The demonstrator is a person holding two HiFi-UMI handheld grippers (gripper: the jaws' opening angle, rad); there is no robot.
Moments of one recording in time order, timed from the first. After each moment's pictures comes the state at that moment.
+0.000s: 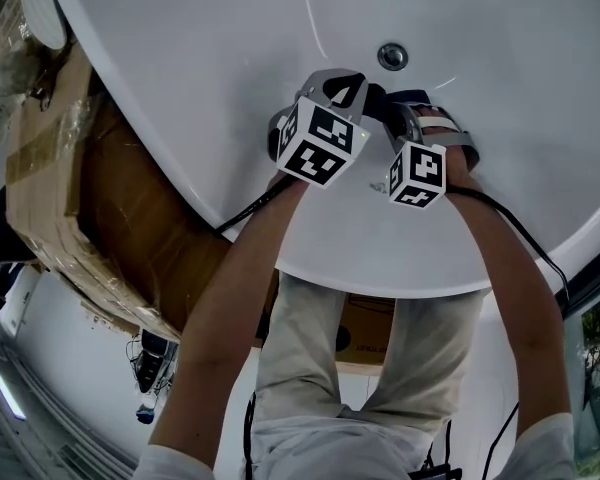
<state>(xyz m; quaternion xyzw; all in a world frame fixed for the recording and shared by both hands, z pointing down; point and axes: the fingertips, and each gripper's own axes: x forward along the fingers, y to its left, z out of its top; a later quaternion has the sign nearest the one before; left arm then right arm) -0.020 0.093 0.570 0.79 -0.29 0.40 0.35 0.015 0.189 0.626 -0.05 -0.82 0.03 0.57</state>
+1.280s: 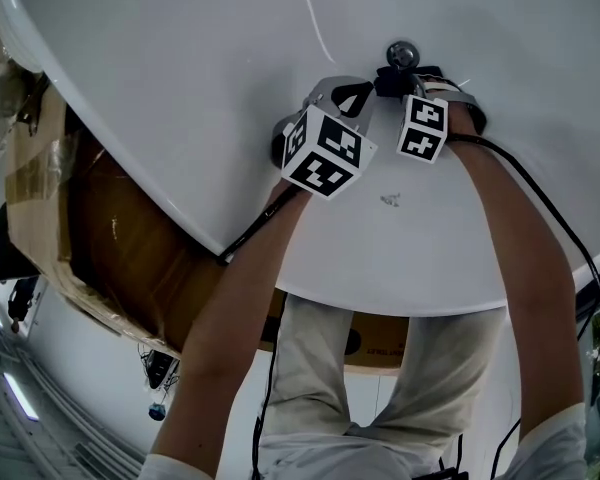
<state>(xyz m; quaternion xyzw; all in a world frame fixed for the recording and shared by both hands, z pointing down) -0.016 0.110 0.603 0.80 -0.25 0.42 0.35 0.035 0.180 0.739 -0.11 -0.77 0.08 0.63</state>
